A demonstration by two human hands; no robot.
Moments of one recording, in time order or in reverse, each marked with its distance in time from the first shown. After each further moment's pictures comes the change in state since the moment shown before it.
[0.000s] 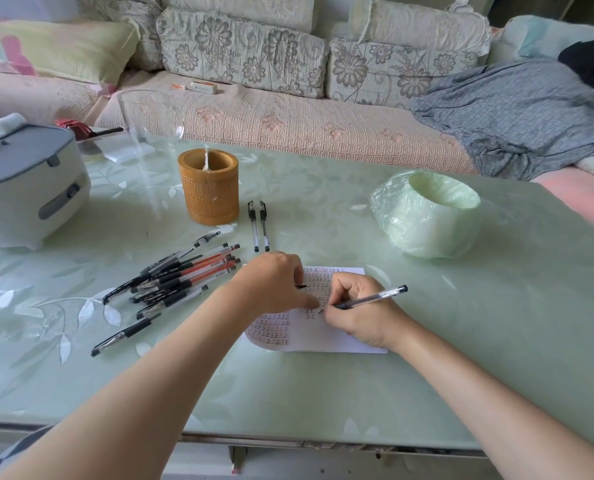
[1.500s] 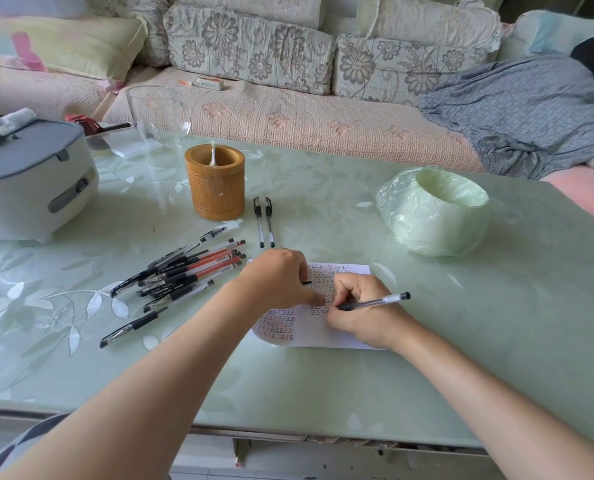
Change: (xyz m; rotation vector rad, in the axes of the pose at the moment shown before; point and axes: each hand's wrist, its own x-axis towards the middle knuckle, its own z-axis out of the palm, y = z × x) left_hand 0.001 0.002 0.001 -0.020 -0.017 -0.051; right_hand -0.002 0.002 0.003 -0.152 0.020 -0.050
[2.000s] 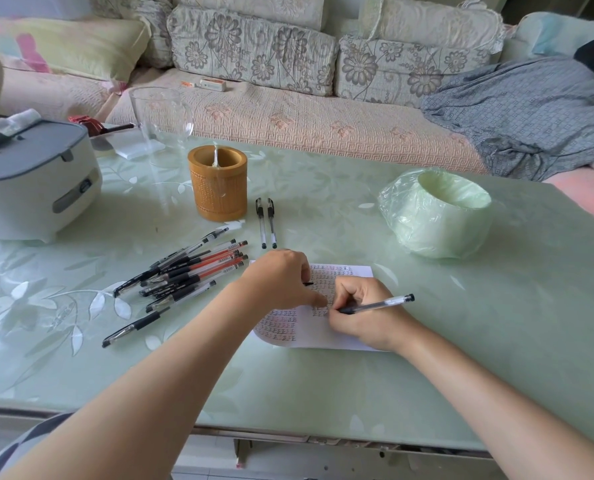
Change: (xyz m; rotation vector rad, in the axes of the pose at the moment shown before) left_hand -0.001 0.001 -0.001 -0.024 -0.001 -0.001; right_hand 0.001 0.001 0.000 0.047 -0.028 -0.012
